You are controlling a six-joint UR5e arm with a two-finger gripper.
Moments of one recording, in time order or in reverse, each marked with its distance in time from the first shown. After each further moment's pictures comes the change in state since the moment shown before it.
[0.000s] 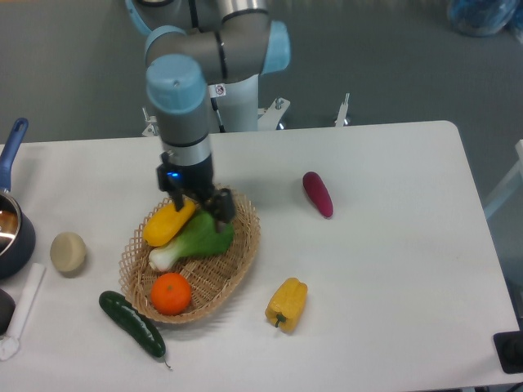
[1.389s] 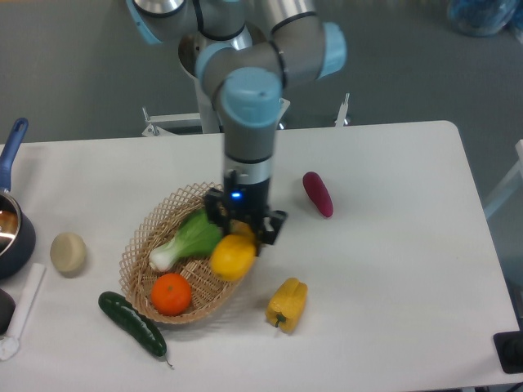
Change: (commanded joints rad) arm -0.141 -0.059 -0.104 -0.002 -0.149 -0.037
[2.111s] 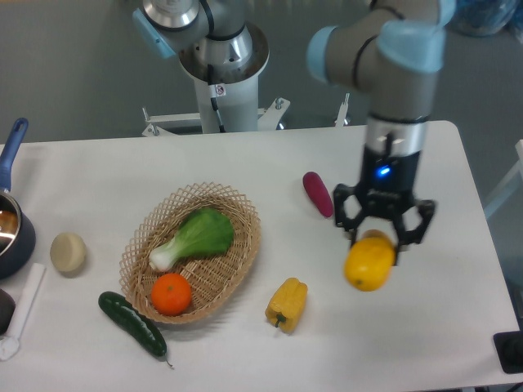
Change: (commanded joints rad) arm 0.304 -0.060 0.198 0.005 -0.135 0.180
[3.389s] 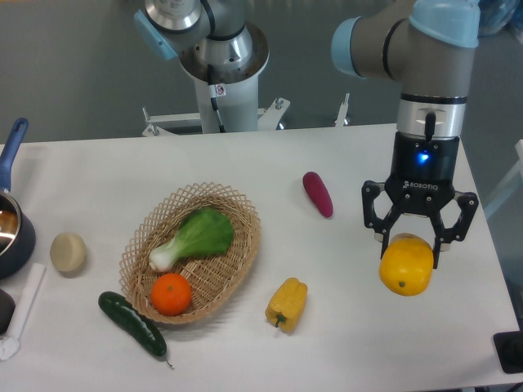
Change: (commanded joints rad) arm 0.155 -0.066 0.250 0.014 -0.212 -0.057
